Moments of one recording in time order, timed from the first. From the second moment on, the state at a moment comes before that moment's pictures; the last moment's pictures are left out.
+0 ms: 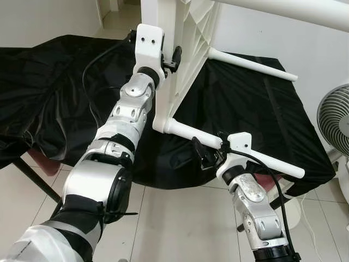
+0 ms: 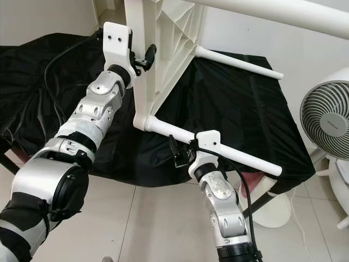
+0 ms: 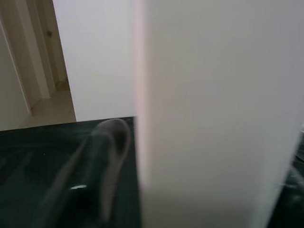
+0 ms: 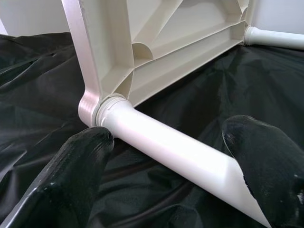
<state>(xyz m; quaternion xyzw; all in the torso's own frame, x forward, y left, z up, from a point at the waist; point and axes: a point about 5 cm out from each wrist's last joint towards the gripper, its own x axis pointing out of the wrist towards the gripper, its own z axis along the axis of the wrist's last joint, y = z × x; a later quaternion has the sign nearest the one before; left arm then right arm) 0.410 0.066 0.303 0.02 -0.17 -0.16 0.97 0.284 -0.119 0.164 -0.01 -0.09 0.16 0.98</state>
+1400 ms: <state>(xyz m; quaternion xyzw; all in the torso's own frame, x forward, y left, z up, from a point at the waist) 0.385 0.071 0.302 0.06 -0.25 -0.16 0.95 0.228 -0.207 0.122 -0.01 0.05 -0.09 0.99</state>
